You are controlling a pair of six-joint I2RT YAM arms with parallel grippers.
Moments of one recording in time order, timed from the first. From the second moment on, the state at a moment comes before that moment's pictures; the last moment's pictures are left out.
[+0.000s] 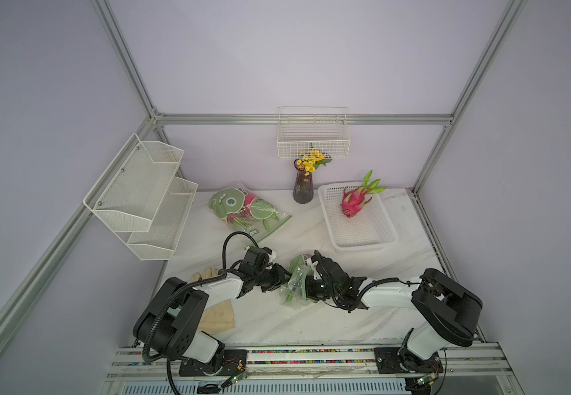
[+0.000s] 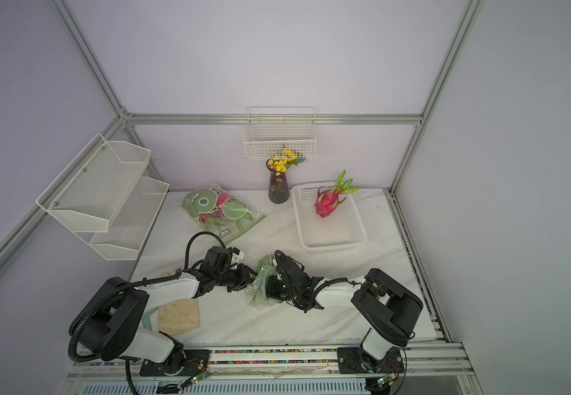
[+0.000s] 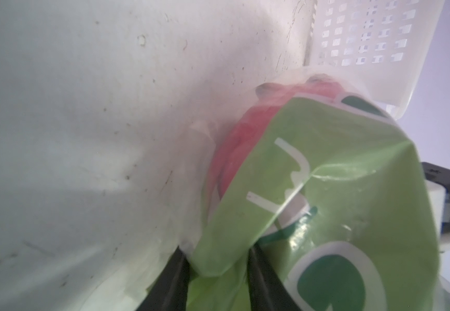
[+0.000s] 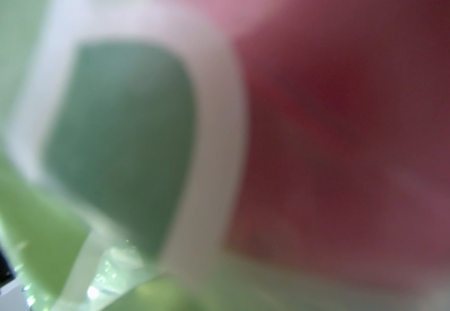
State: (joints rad) left arm -0.46 1.48 0.57 0.07 0.55 -0.91; right arm 0.88 1.62 0.66 0.28 -0.26 1.04
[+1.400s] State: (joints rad) left arm -0.39 1.32 0.62 -0.07 0.54 -0.86; right arm 0.88 1.48 0.66 0.13 -0.11 1.06
